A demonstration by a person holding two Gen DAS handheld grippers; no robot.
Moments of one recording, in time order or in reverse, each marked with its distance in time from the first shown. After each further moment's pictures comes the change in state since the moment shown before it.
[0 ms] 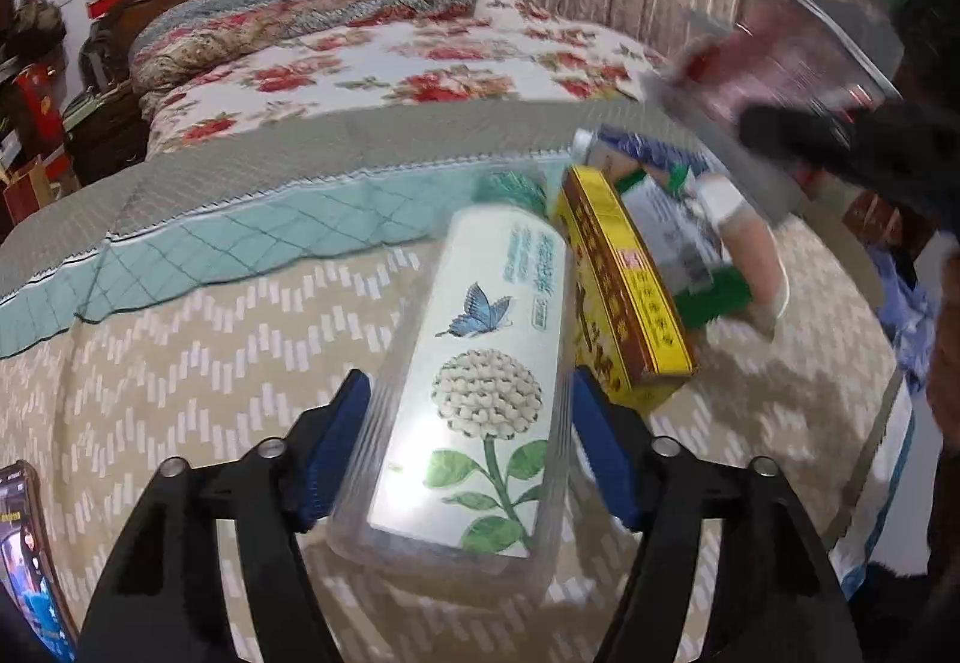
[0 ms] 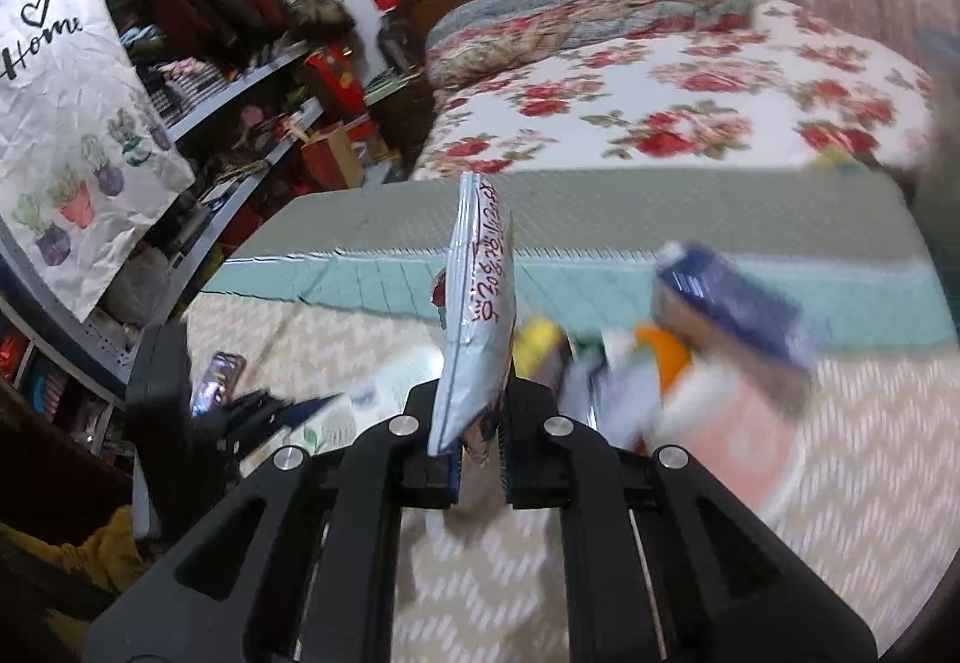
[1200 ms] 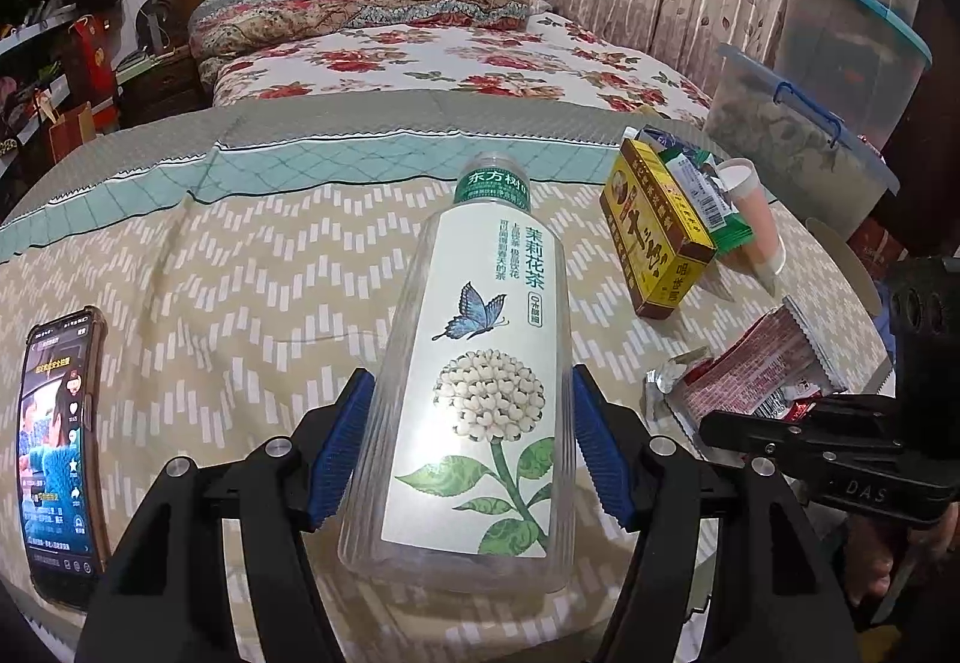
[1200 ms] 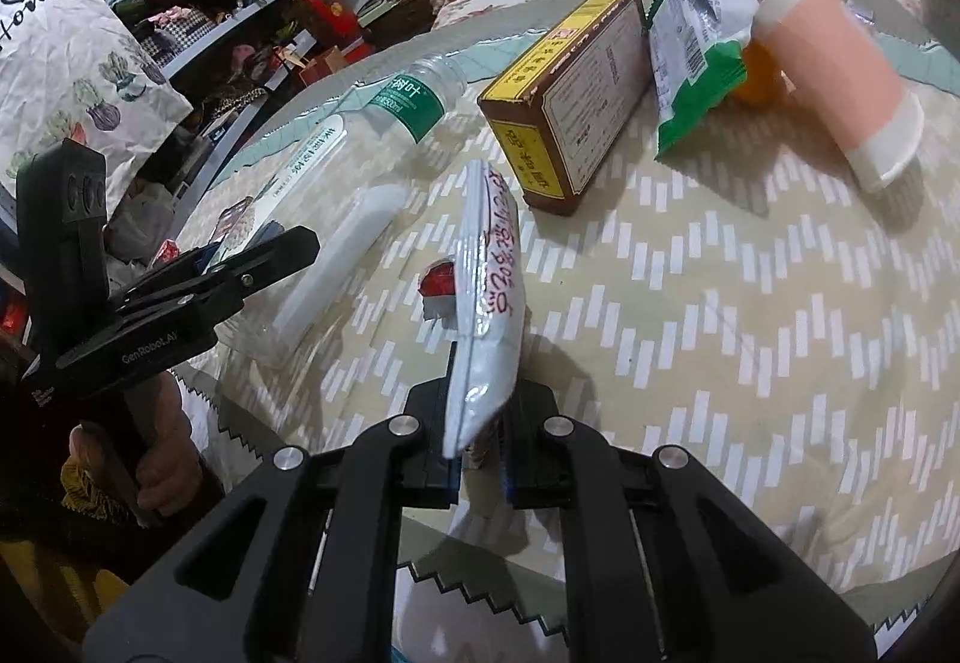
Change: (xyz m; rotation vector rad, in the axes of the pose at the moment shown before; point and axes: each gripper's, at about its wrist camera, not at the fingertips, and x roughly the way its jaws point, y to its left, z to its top) left arm -0.059 0.040 -0.066 -0.122 -0.028 0.035; right arm 0.034 0.036 -0.144 0.074 0.185 0.042
